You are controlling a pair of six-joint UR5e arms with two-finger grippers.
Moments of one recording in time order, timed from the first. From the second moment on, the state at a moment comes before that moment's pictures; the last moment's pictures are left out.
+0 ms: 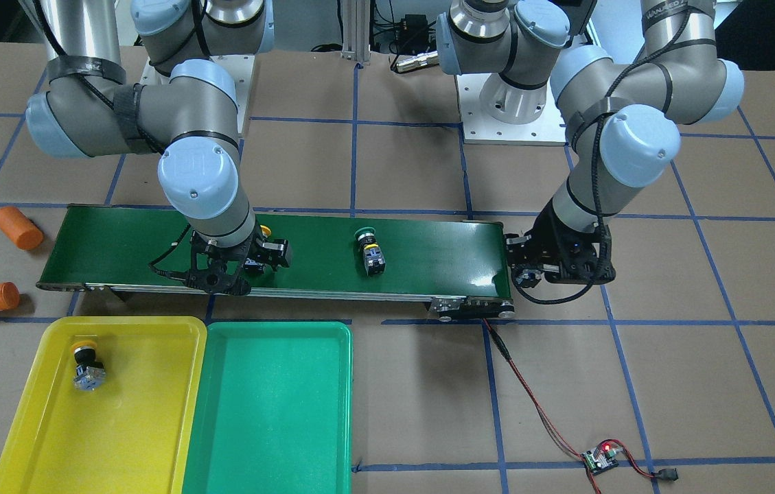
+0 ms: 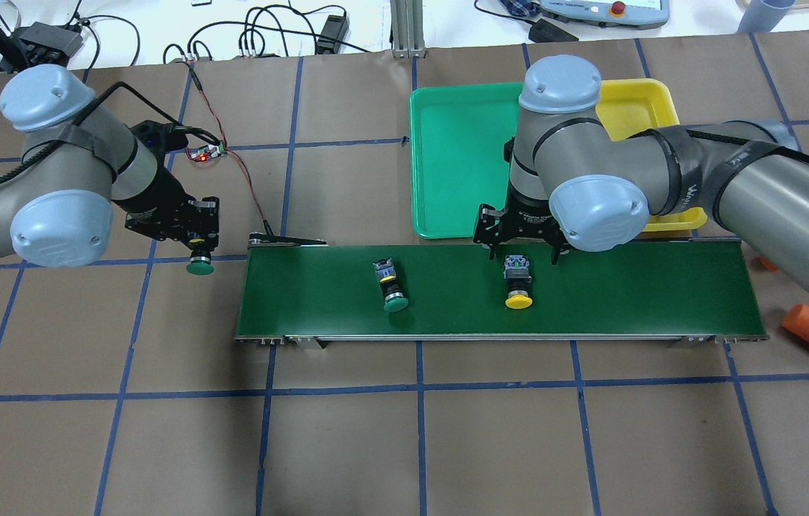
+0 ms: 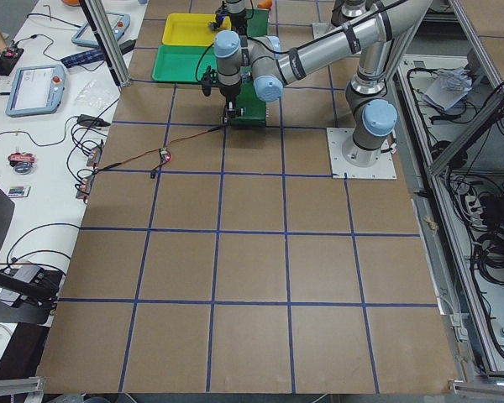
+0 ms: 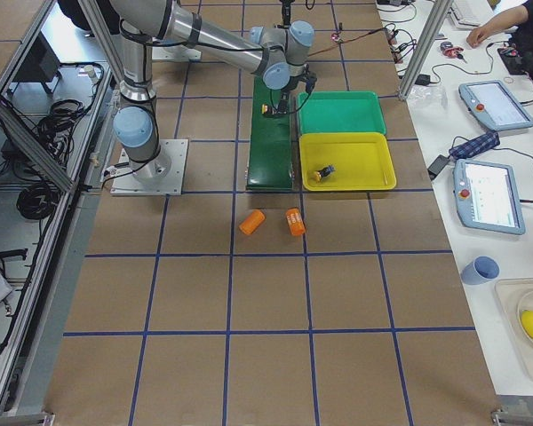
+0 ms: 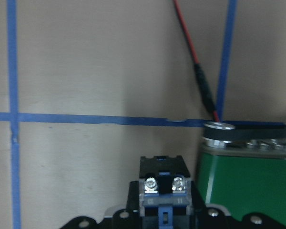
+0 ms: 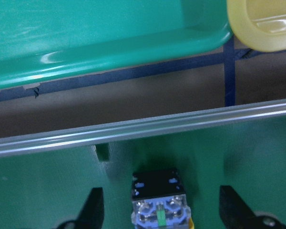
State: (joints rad) left arm -1.48 -1.72 -1.92 -1.10 1.50 0.07; right arm 1.72 -1.27 1.83 -1.94 -1.56 0.31
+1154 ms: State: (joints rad) left arm -1.65 -1.75 -1.93 -1.10 1.50 -0.13; right arm 1.58 -1.28 1.70 -1.94 -1.59 0.23
